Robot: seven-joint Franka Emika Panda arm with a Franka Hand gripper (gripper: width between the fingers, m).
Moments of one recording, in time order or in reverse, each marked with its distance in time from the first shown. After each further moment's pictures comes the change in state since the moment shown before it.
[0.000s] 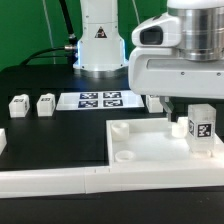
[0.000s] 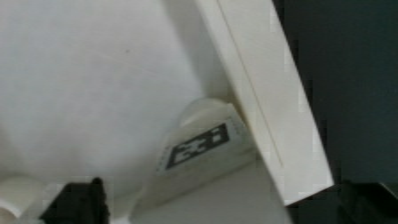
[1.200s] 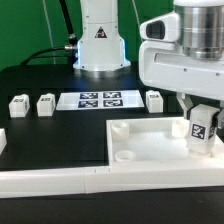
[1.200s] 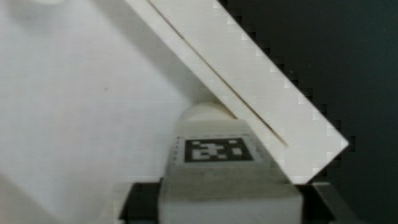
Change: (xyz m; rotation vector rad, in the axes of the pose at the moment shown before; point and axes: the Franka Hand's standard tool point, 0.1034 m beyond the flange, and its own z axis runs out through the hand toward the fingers) arm 0.001 0.001 0.001 0.029 -0.015 0.582
